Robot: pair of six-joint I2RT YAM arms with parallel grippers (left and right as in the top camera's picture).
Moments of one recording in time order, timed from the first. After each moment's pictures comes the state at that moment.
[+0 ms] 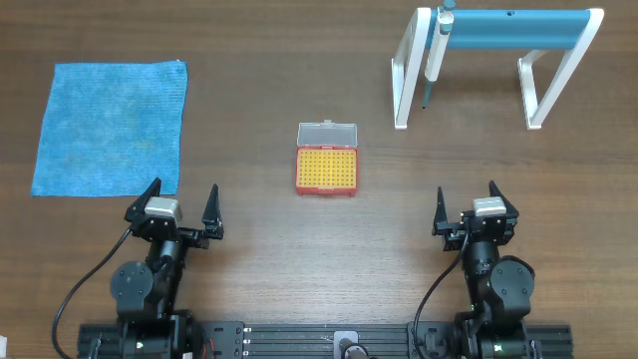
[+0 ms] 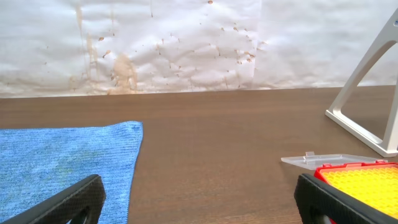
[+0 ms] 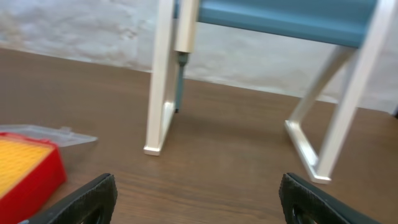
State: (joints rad) left arm 0.08 0.01 0.01 -0.06 0.20 -0.02; right arm 0.03 0.02 0.04 -0.12 -0.07 -0.15
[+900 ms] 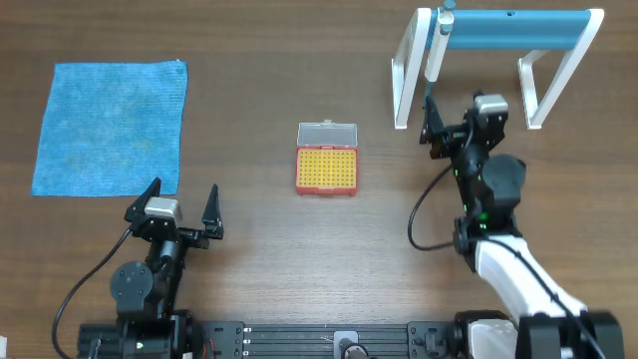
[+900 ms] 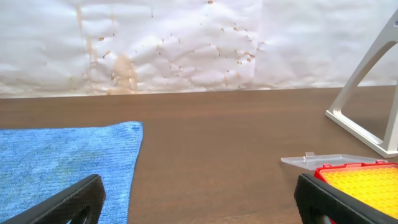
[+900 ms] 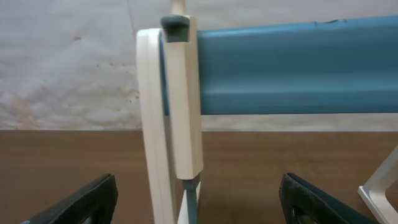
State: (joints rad) left arm 0.08 0.01 0.01 -0.06 0.20 -0.02; right arm 0.03 1.32 0.41 0.90 -0.11 0.09
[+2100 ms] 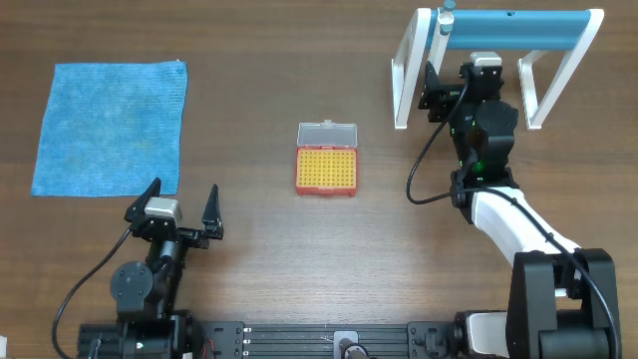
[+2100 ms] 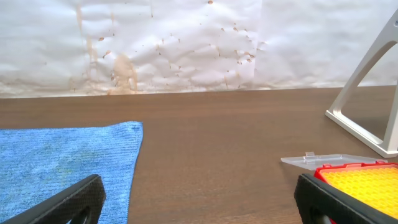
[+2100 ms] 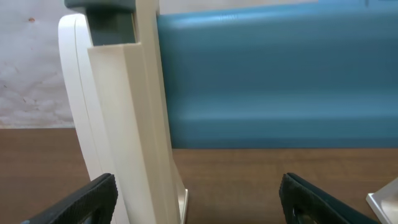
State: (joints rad) left arm 0.08 0.01 0.01 -0.06 0.20 -0.02; right arm 0.02 1.54 0.66 0.76 -0.08 0.09
